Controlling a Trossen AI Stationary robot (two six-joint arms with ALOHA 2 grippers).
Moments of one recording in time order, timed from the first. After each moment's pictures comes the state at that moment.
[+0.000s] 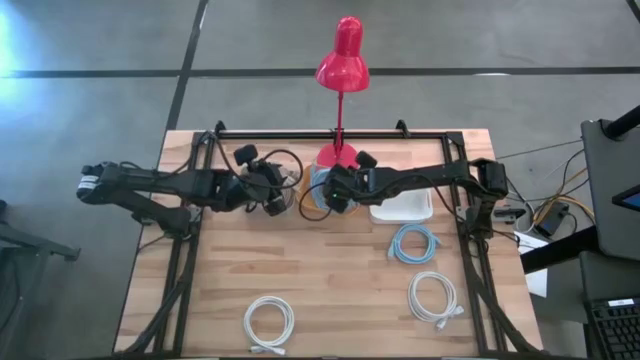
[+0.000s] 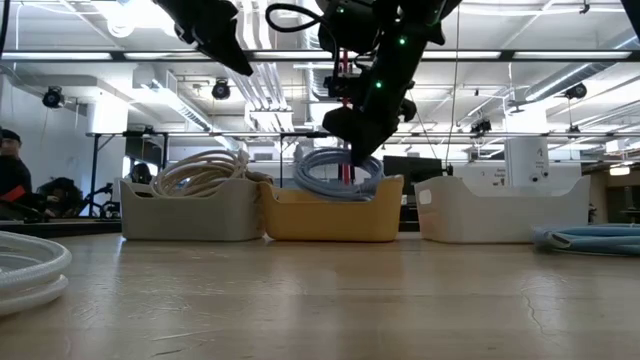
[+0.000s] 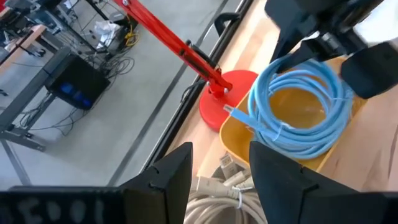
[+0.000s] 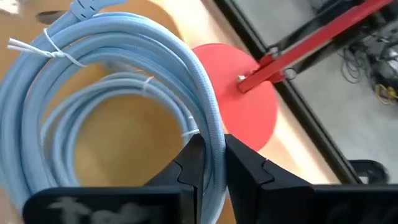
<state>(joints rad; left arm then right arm) -0.06 1.18 1.08 -0.59 -0.74 -0.04 -0.09 1.85 1.38 -0.64 0.66 0.33</state>
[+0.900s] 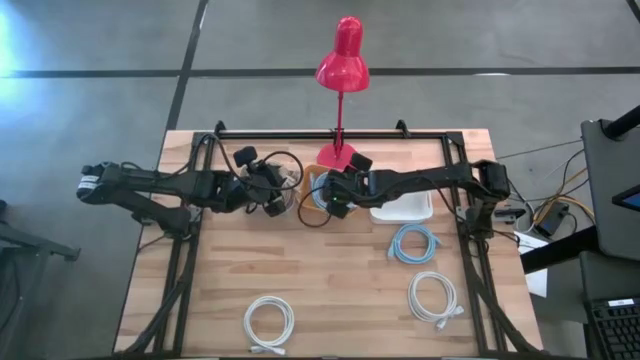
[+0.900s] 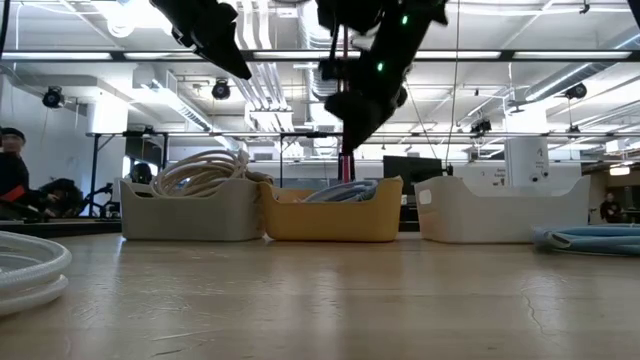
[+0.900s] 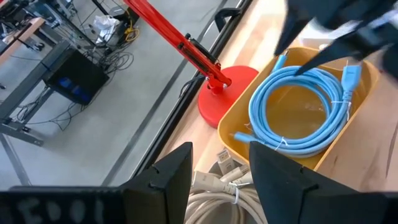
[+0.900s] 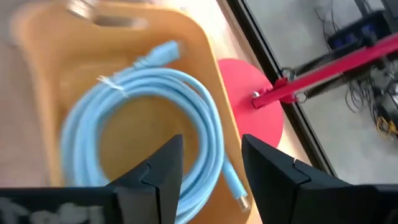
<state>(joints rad) -0.06 1.18 1.06 -0.58 -0.75 -0.07 -0.04 1.84 1.41 -0.65 0.63 0.21</state>
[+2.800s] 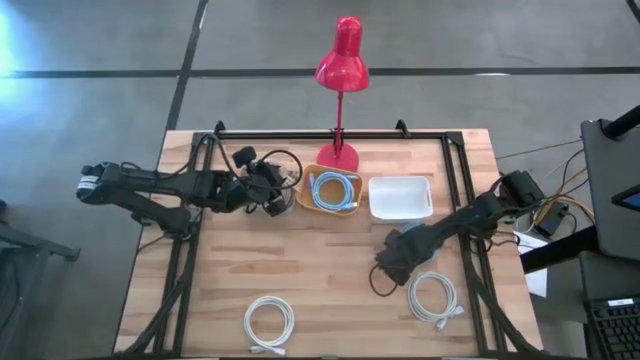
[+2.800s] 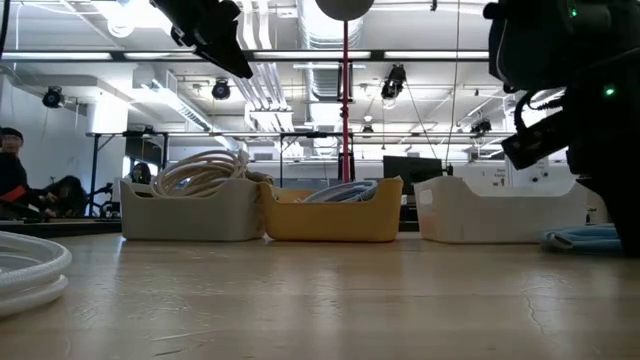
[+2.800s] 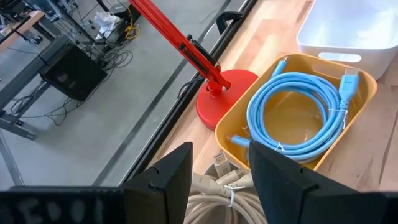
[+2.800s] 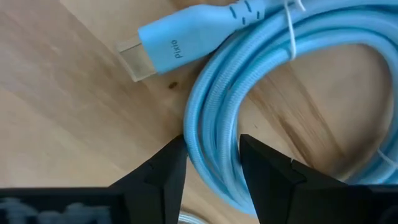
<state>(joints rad) -0.06 1.18 1.06 -0.58 -0.75 -0.11 0.39 1.67 0.86 -0.89 0.00 1.12</state>
